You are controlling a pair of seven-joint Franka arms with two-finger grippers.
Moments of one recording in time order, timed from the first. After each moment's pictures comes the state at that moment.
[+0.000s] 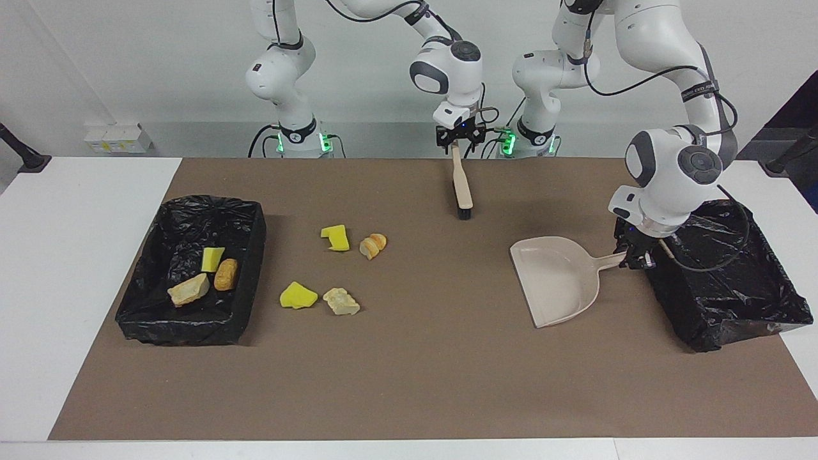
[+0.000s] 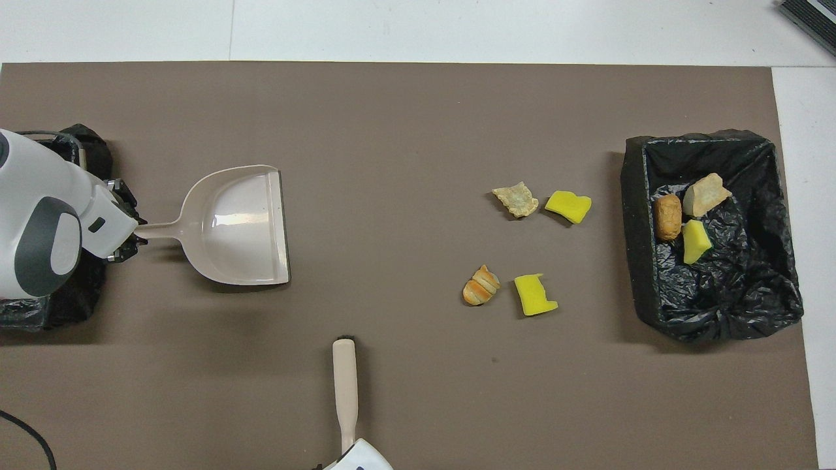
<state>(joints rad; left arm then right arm) -0.01 0.19 0.02 -1.96 0.10 2.11 1.47 1.11 0.12 0.07 -2.20 0.13 2.36 1.08</state>
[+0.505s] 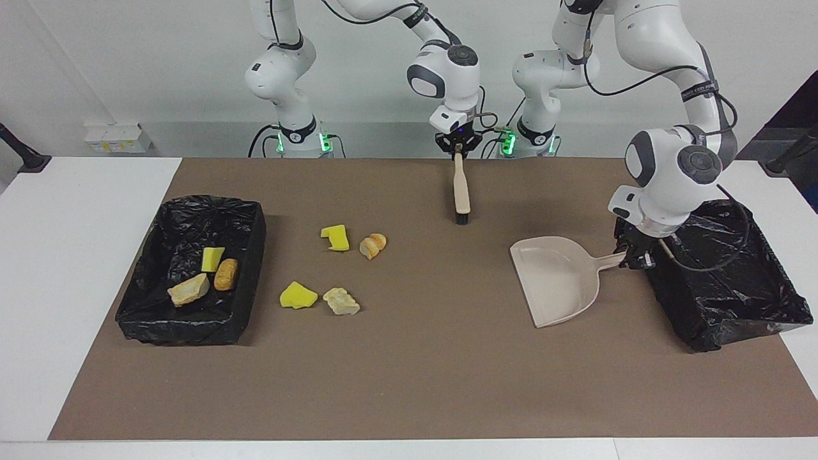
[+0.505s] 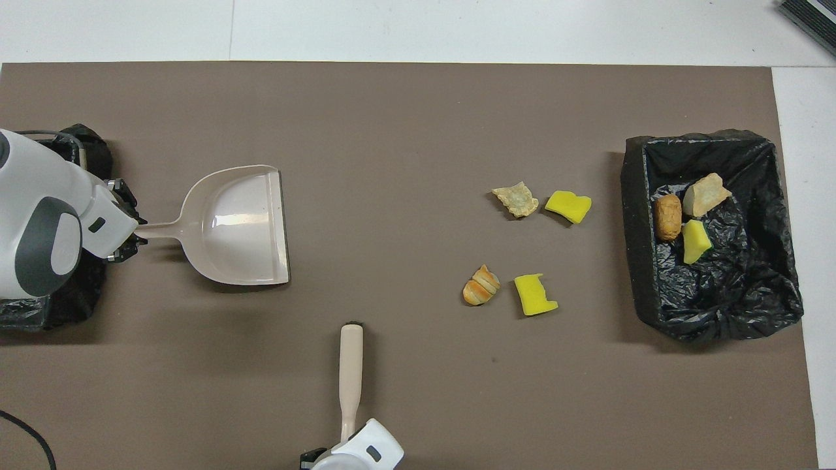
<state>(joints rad) -0.01 0.19 0.01 -1.96 0.10 2.11 1.47 1.06 0.12 0.06 -2.20 0.13 2.37 1.08</state>
